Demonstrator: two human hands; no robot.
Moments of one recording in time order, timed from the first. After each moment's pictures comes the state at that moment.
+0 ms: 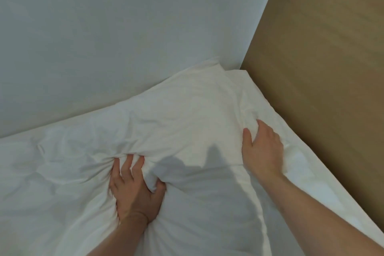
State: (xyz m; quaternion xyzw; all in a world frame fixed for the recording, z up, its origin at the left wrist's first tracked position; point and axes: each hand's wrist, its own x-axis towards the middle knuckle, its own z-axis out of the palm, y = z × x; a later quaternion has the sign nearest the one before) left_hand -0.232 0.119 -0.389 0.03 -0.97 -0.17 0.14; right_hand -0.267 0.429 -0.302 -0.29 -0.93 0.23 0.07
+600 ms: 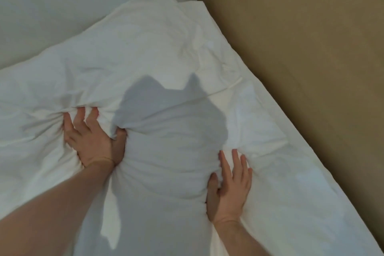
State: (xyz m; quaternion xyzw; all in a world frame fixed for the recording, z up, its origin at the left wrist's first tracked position) left_hand -0.228 0.124 -0.381 0.05 -0.98 -0.18 0.08; right_hand -0.021 0.366 -0.331 -0.32 -0.92 0.22 0.06
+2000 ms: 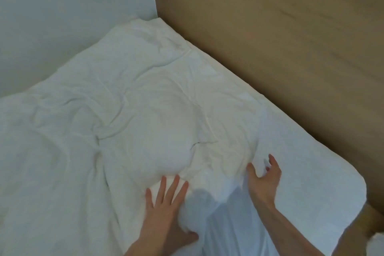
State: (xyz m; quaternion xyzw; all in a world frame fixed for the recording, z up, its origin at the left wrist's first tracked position) left_hand 0.190 0.098 -0.239 -0.38 -0.88 -0.06 -0.27; right_hand 0.282 0.373 -0.237 -0.61 -0.64 0.45 0.15
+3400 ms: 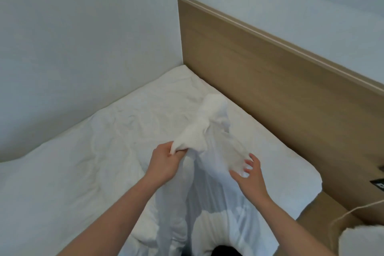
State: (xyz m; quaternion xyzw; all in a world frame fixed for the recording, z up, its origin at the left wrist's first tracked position) left_hand 0.224 0.079 0.117 -0.10 -0.87 -0.43 -0.21; right_hand 0.380 0.298 0.032 -0.44 -0.70 0.57 0.04
